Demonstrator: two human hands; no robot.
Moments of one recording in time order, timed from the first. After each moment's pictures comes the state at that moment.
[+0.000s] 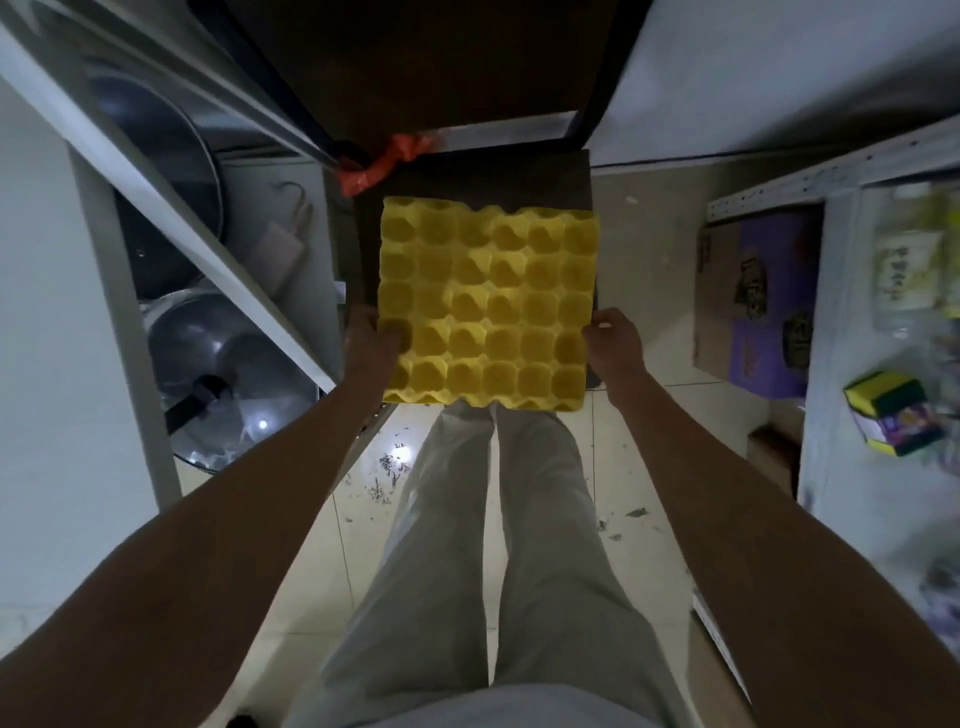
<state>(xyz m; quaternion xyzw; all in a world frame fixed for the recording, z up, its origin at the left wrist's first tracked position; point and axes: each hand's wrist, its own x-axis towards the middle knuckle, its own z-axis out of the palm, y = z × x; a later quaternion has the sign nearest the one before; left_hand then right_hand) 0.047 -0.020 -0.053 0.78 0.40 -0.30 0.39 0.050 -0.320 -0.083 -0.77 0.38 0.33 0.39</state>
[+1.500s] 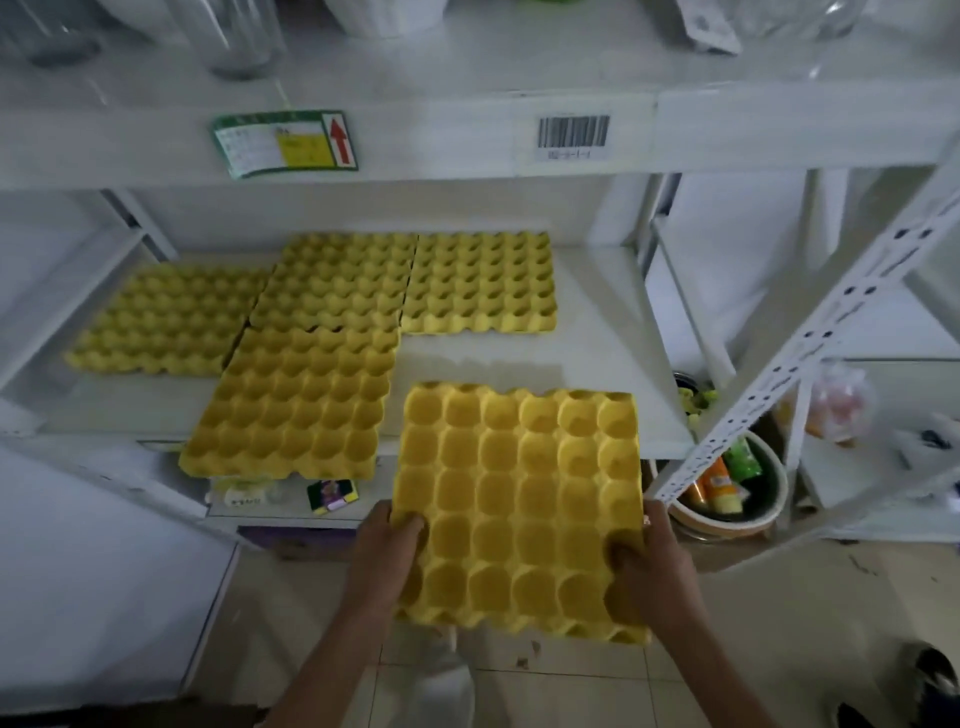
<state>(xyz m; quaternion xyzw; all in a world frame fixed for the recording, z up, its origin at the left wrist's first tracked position) -0.396 -0.514 0.335 0.80 -0.31 -0.42 0.30 -0.699 -0.524 0.324 -0.52 0.73 -0.23 0.38</state>
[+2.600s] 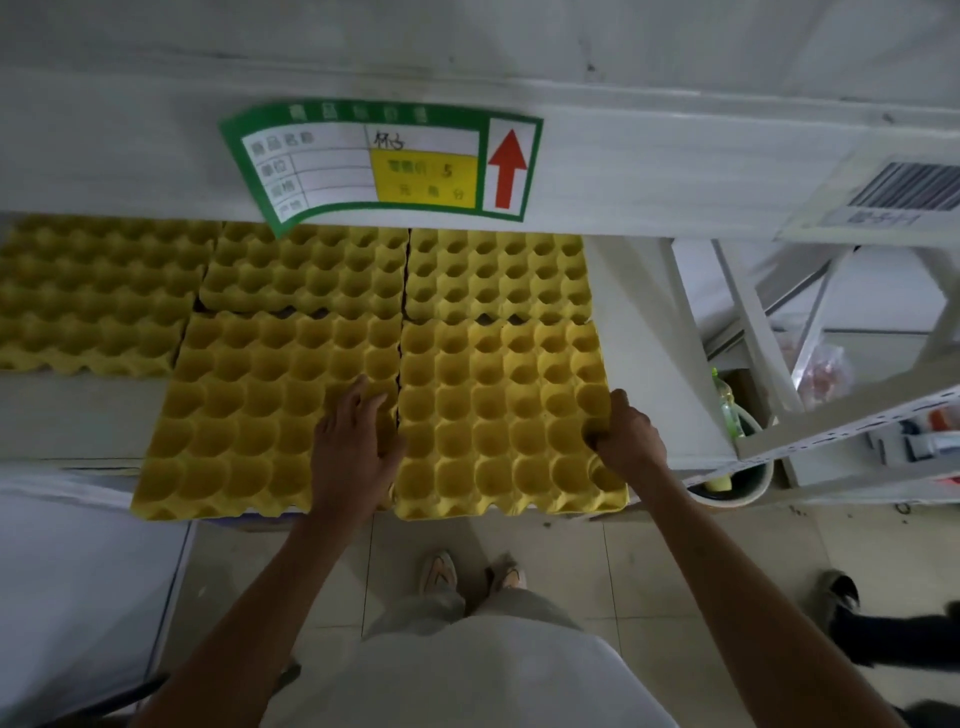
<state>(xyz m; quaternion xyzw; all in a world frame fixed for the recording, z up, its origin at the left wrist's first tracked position) -0.260 -0.675 0.283 0.72 -0.67 -0.08 0.15 -0.615 -0.735 0.302 -0.60 0.76 -0.01 0.25</state>
